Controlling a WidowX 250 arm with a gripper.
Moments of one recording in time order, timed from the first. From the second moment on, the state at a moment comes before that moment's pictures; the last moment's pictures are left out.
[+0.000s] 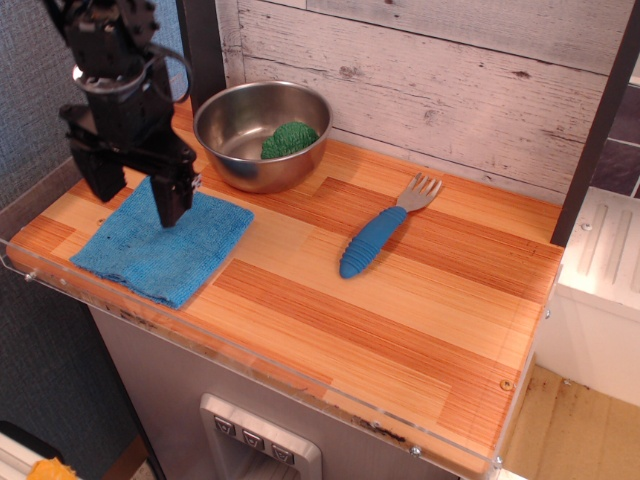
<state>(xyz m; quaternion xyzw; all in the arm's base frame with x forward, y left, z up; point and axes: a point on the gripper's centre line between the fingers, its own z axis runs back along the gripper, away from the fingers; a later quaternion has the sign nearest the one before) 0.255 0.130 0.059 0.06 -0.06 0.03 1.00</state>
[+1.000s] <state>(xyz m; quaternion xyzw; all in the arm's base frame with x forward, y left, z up) 0.268 0.133 0.009 0.06 -0.03 -0.04 1.00</state>
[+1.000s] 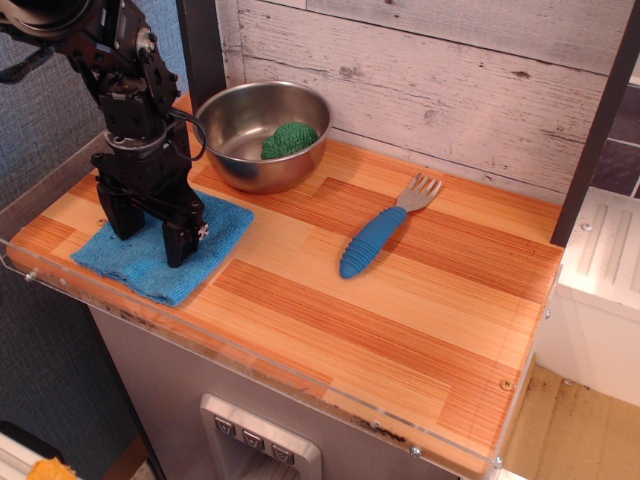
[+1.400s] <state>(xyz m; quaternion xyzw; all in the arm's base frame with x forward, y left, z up) 0.249 0.082 0.010 0.01 -0.02 -0.04 1.00</state>
